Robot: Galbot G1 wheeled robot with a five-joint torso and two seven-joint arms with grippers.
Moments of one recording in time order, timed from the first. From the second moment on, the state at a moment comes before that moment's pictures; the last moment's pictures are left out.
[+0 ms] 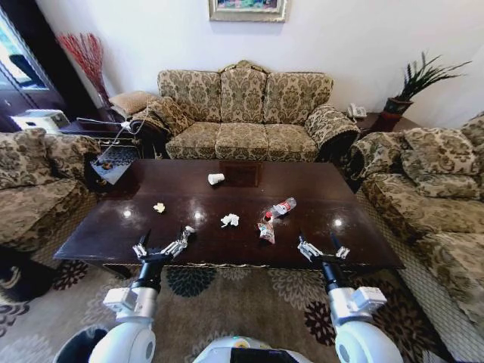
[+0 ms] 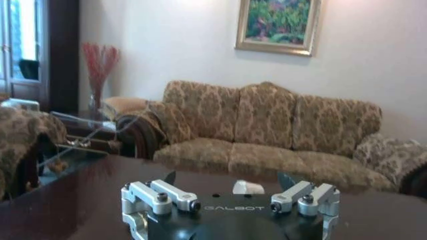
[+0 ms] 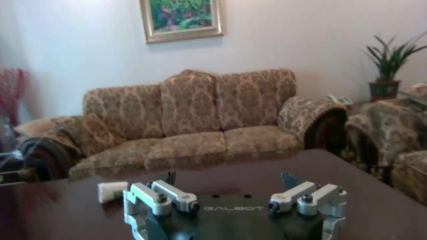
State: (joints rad) left arm 1.80 -1.59 -0.70 -2.42 -0.20 0.06 0.01; right arm -1.75 1.46 0.55 2.40 0.23 -0.17 0.11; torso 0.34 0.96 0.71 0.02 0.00
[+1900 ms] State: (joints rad) left arm 1.81 -1.61 -0.71 -2.37 -0.18 0.05 -0.01; right arm -1.74 1.45 0.54 2.34 0.14 -0.05 0.08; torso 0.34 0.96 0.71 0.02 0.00
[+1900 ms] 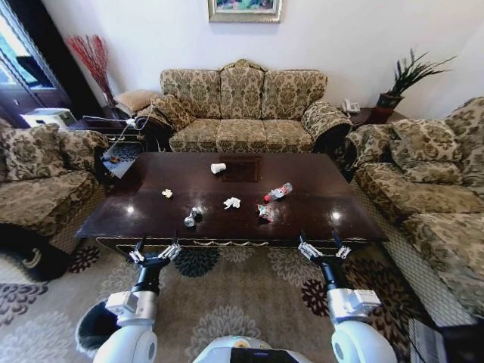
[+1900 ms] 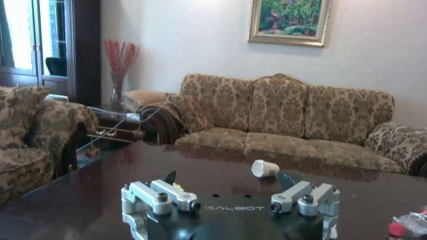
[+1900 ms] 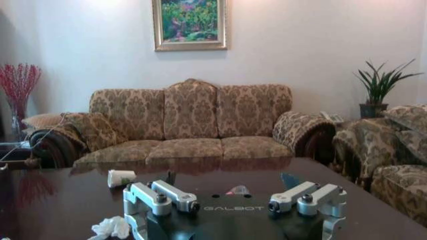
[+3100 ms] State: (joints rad) left arm 1.83 -1.35 -1.10 -2.14 -0.44 0.13 -0.02; right arm -1.73 1.43 0.48 2.36 0.15 0.03 0.10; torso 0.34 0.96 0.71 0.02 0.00
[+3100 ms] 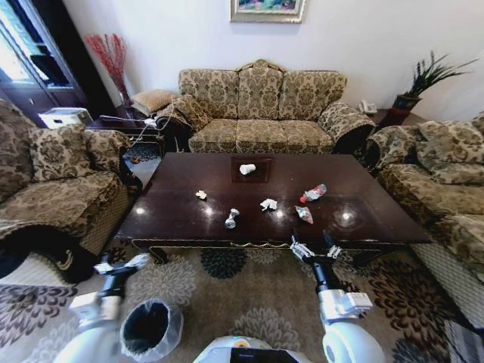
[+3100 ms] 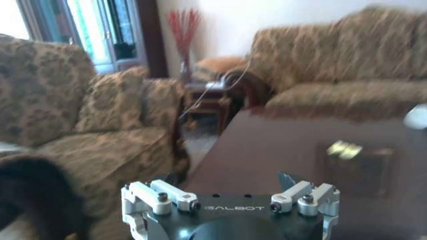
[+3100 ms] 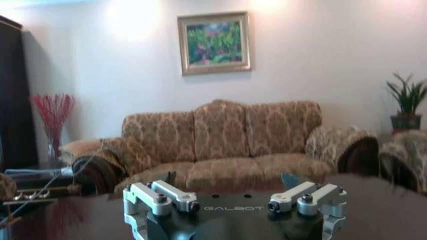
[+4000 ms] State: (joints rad) left arm 1.79 -1.15 -1.00 -1.36 -0.38 0.18 0.09; right arm -1.71 1.39 0.40 2.32 0.13 0.18 0.02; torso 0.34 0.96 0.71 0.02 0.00
